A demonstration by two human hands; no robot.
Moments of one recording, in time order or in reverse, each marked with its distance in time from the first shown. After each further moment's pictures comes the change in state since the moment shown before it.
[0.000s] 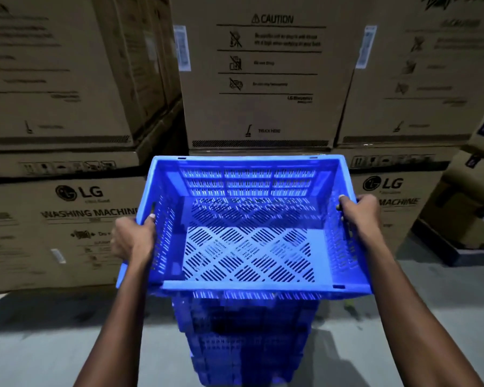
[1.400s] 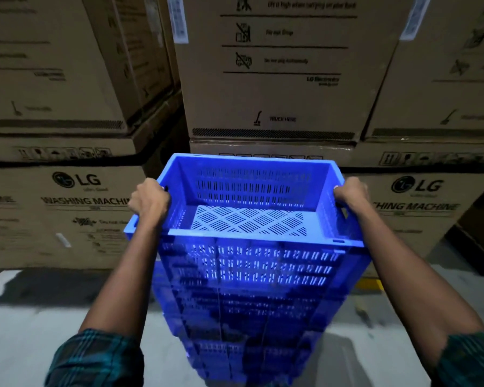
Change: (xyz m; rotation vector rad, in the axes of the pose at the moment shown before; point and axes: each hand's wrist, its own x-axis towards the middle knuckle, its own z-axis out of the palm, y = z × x) left_hand 0.081 0.073 0.121 0.532 -0.056 0.166; right_hand 0.135 -0.024 0.099 -0.386 -0.218 0.015
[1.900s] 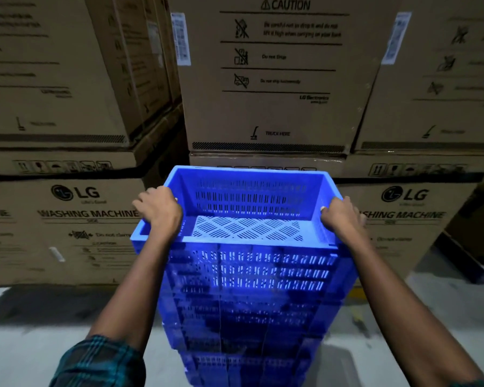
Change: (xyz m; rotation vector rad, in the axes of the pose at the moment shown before) left_hand -0.016 0.005 -0.002 0.292 0.101 0.148; right_hand -0.062 0.012 0.001 -0.407 0.022 -0.165
